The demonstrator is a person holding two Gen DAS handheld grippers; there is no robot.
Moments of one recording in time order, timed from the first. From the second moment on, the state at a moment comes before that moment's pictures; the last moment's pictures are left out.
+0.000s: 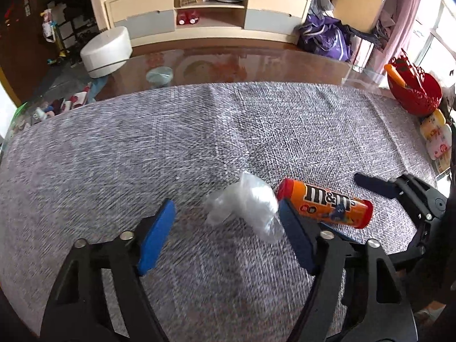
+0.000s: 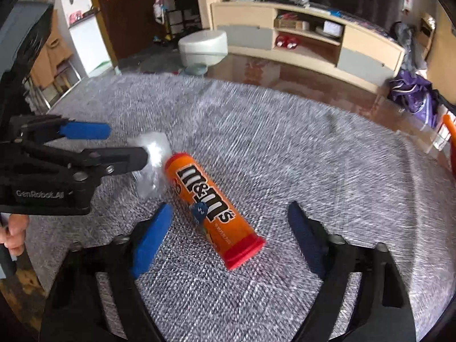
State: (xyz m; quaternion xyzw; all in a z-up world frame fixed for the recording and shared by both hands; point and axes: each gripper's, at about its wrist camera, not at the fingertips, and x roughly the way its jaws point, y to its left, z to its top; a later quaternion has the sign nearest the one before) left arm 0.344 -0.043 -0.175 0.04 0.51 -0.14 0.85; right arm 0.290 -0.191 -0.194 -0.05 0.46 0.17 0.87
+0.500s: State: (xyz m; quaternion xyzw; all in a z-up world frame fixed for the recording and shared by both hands) left arm 0.330 -0.059 -0.181 0.04 0.51 -0.19 0.84; right arm 0.258 -0.224 -0.178 -0.02 0.46 0.13 0.88
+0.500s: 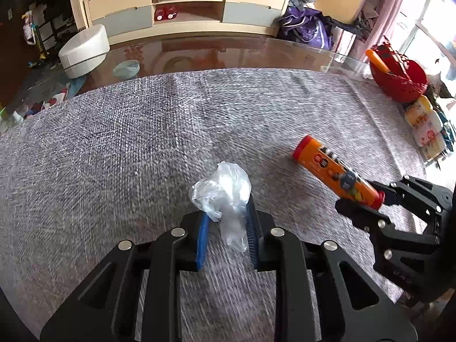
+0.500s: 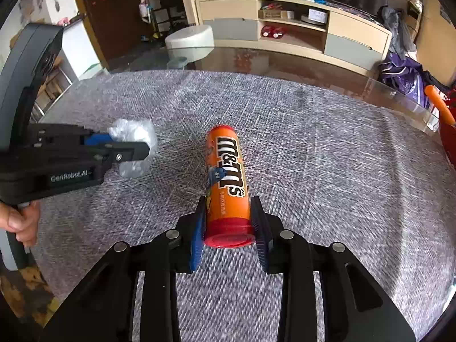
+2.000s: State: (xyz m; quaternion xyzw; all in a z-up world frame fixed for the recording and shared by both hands) left arm 0.015 -0.034 -0.203 0.01 0.51 -0.21 0.83; right arm 0.005 -0.203 -0.211 0.05 0.51 0.13 0.85
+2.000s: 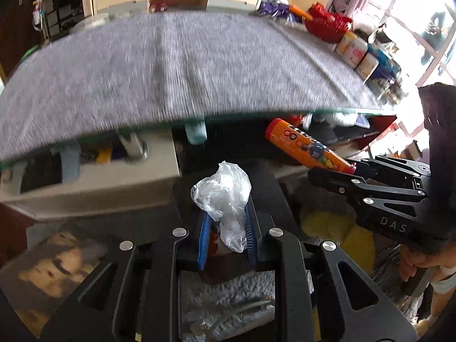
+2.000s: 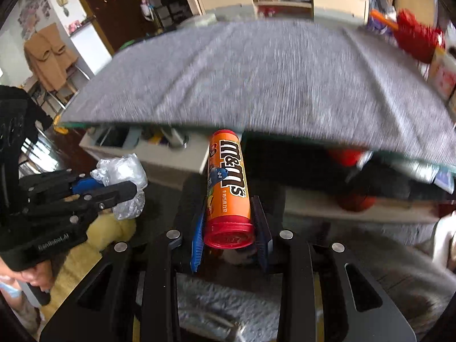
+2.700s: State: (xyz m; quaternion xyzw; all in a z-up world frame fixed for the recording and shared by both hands) left arm 0.017 -0.039 -0.278 0.00 0.58 -0.20 0.79; right arm 0.030 -0.203 -0.272 0.07 0.57 0.08 0.82
